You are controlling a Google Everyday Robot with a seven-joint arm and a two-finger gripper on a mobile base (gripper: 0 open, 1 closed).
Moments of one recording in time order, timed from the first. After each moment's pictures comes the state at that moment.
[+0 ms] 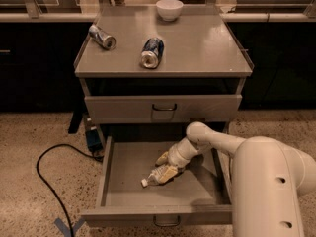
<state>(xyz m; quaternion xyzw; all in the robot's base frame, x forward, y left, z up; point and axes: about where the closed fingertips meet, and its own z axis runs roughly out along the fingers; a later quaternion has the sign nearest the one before) 0.606 -0.024 0.375 -0.68 0.65 0.28 0.19</state>
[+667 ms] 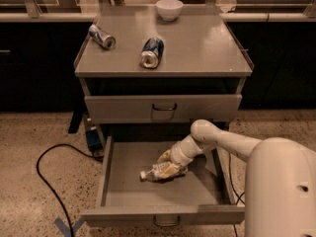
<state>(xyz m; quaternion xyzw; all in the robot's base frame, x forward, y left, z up) 0.602 -0.026 0.406 -0.67 0.65 0.28 0.21</state>
